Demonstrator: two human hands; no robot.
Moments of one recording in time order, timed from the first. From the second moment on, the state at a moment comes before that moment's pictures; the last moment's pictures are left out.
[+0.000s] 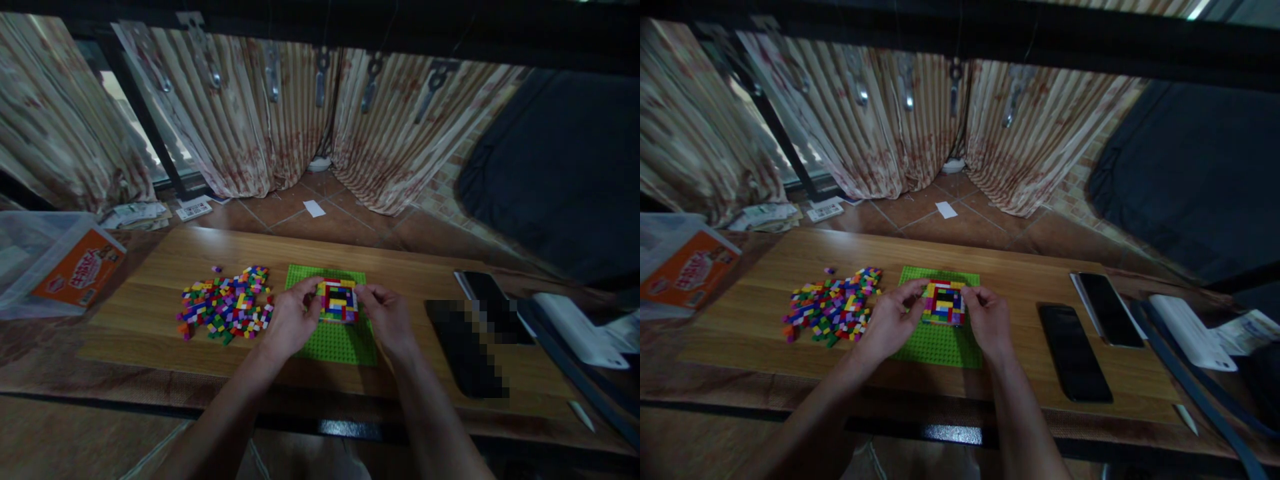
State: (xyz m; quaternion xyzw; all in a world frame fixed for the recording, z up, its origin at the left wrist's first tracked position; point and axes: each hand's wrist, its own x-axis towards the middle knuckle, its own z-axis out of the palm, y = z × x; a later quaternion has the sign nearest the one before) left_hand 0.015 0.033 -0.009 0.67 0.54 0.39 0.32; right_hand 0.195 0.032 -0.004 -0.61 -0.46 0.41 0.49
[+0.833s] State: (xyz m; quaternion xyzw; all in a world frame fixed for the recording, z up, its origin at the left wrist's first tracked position) left_hand 0.019 0.038 -0.019 0.66 0.57 0.38 0.31; right_hand 0.194 0.033 -0.014 -0.63 -0.47 0.40 0.47
